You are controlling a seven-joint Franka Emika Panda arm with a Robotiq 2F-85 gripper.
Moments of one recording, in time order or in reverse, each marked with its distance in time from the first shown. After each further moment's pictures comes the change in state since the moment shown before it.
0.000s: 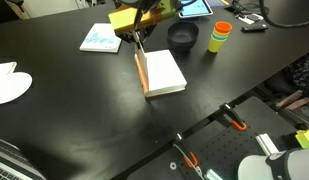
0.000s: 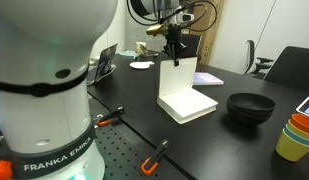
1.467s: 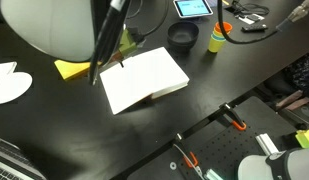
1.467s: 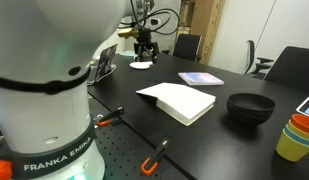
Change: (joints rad) arm 0.168 0.074 0.101 0.033 -0.033 -0.020 0.099
